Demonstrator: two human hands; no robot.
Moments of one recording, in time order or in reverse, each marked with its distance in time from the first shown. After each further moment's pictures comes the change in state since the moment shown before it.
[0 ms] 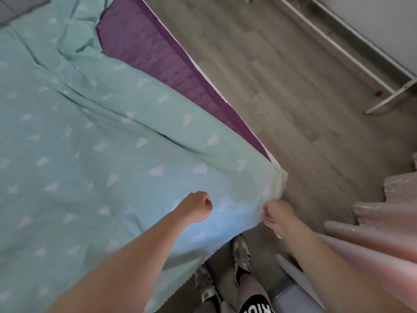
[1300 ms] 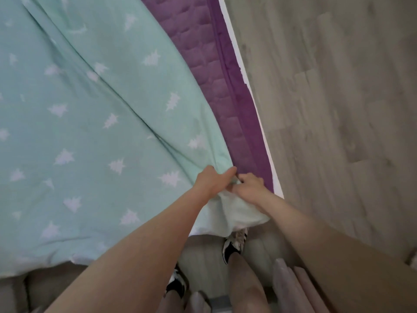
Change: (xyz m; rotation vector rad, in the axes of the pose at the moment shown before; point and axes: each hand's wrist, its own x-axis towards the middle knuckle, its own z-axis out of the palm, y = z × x) left_hand 0.265 0.116 0.008 -0.651 0.148 -0.506; right_hand 0.226 -0.167 0.084 -1.099 -0.483 -0.299
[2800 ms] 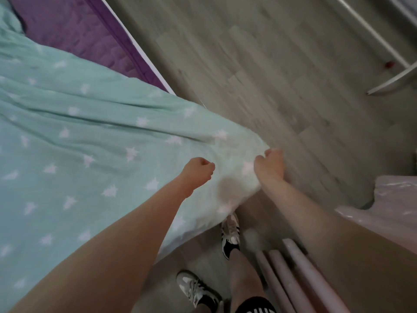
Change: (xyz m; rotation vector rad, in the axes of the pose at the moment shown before) left_hand -0.088 0.081 0.037 0.112 -0.164 0.255; right_hand -0.086 0.086 -0.110 0.575 0.809 0.151
